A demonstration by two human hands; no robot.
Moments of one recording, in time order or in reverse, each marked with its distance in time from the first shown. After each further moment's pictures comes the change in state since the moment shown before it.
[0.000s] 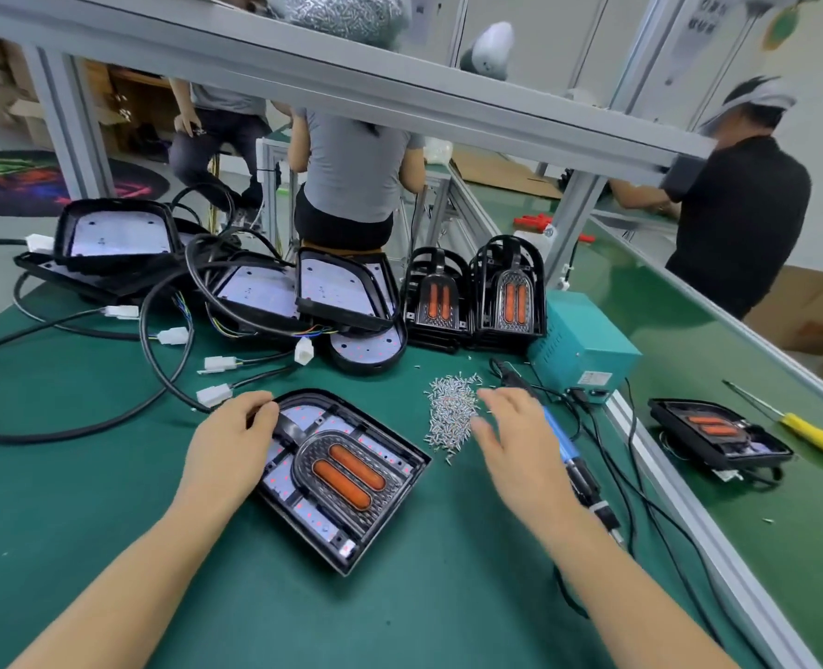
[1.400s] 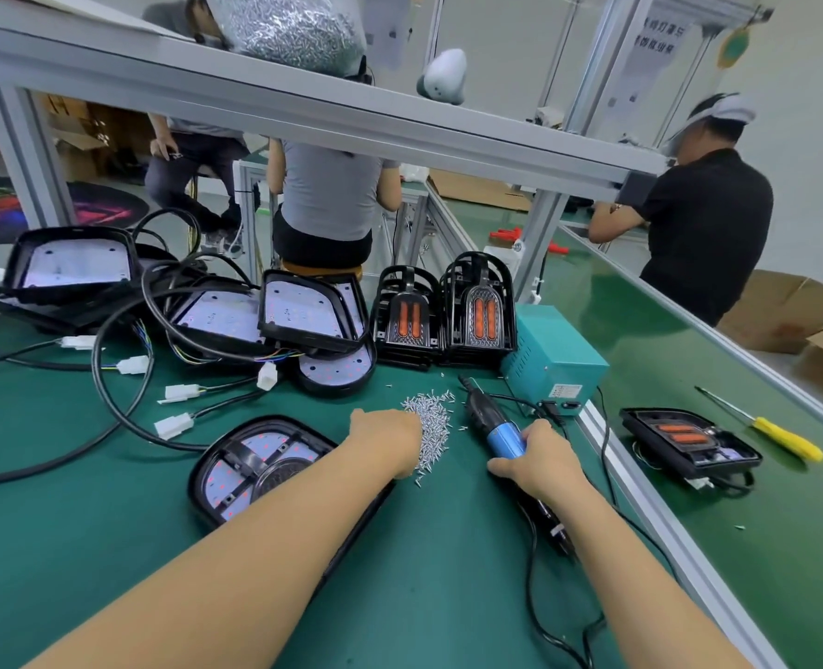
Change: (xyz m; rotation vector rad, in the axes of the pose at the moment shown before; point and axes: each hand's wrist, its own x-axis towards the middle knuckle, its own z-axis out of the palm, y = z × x) left_hand 0.009 0.117 0.130 1.025 -0.708 0.427; right_hand 0.032 0.068 -0.016 -0.021 -0.237 0.558
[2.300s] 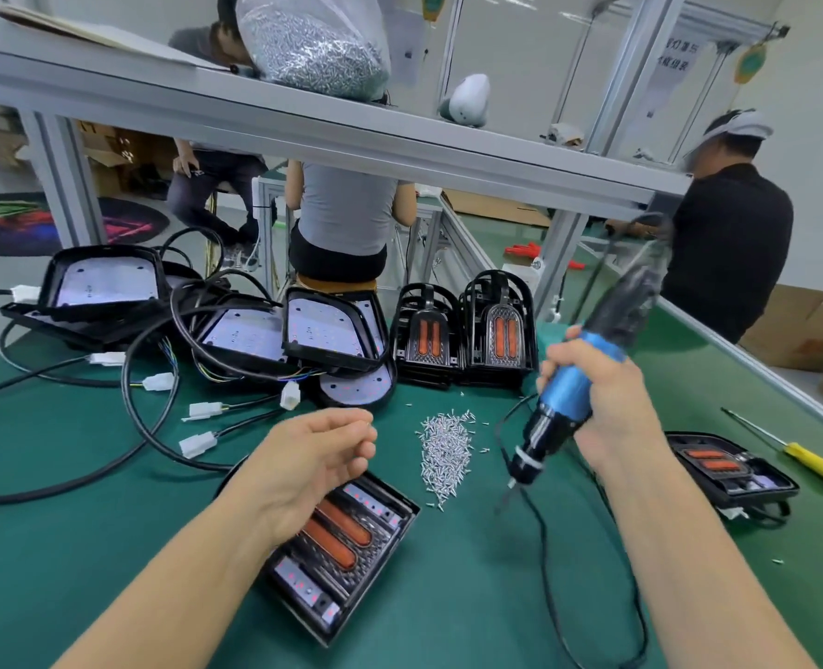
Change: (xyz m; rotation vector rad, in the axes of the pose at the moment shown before) left_hand -0.090 -0.074 -0.005 -2.104 0.201 -0.082; right_hand -0.031 -0.065 -0.077 1.472 0.029 -0.327
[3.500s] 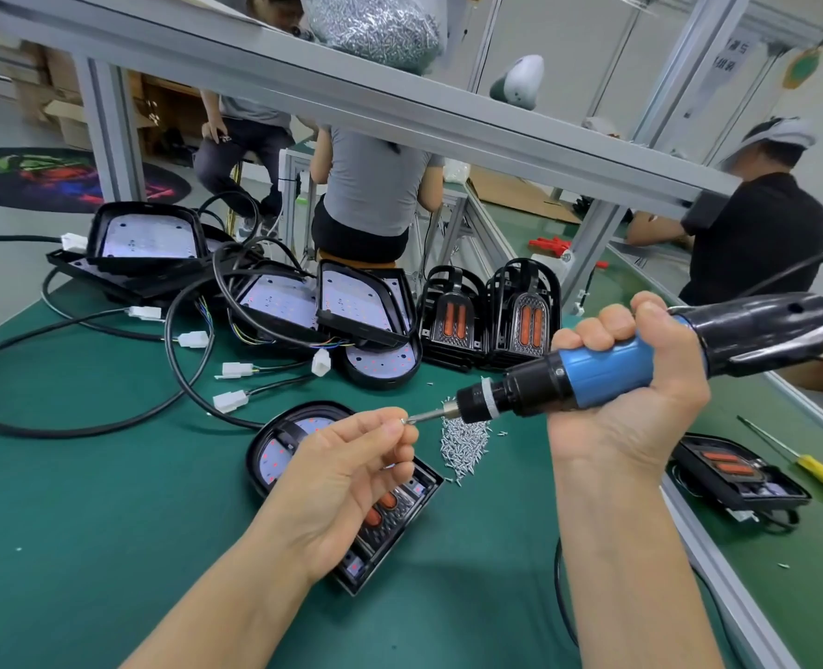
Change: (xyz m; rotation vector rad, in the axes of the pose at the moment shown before) left_hand -0.050 -0.020 0.009 -0.278 -0.050 0.052; right_hand -0.072 -0.013 0.071 0.626 -0.054 -0.252
